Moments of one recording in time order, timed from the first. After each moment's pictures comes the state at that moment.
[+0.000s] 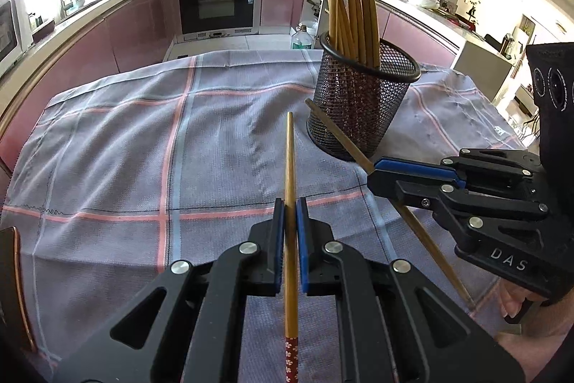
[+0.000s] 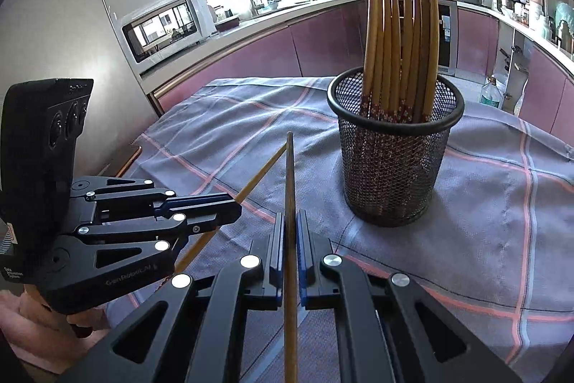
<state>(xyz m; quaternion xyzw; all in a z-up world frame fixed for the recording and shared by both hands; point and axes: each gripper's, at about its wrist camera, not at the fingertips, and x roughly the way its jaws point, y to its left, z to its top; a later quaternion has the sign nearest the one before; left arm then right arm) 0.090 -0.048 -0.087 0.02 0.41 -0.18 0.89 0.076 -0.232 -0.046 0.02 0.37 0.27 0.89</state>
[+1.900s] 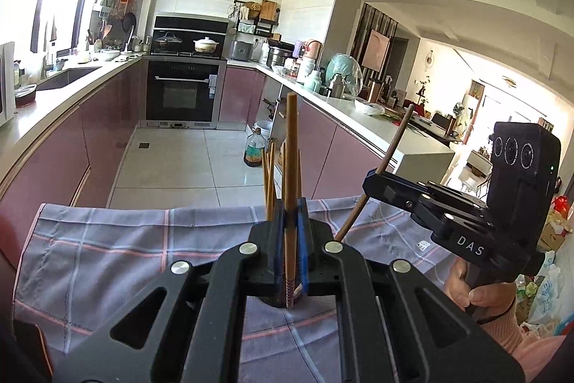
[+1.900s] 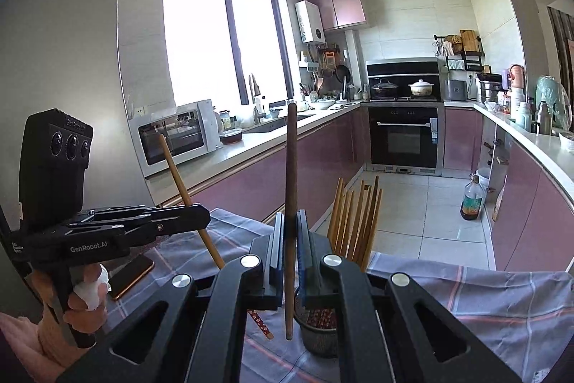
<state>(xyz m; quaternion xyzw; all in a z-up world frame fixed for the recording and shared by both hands) 0.074 -0.039 0.104 -0.06 0.23 -0.27 0.93 0.075 -0.285 0.096 0.03 0.17 0.25 0.95</state>
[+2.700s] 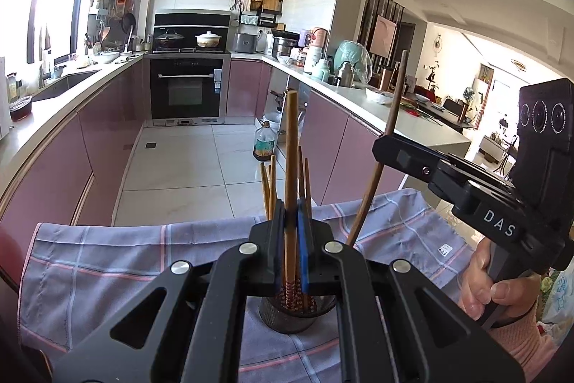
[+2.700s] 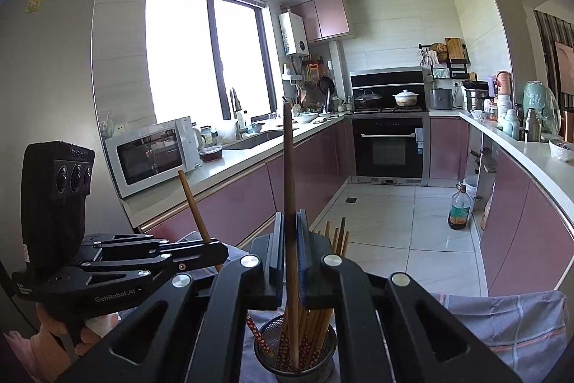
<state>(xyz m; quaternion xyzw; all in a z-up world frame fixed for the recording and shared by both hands) 0.122 -0.092 0.113 -0.02 0.25 -0.25 0.93 0.114 -0.300 0.106 0.04 0.15 0.22 0.96</state>
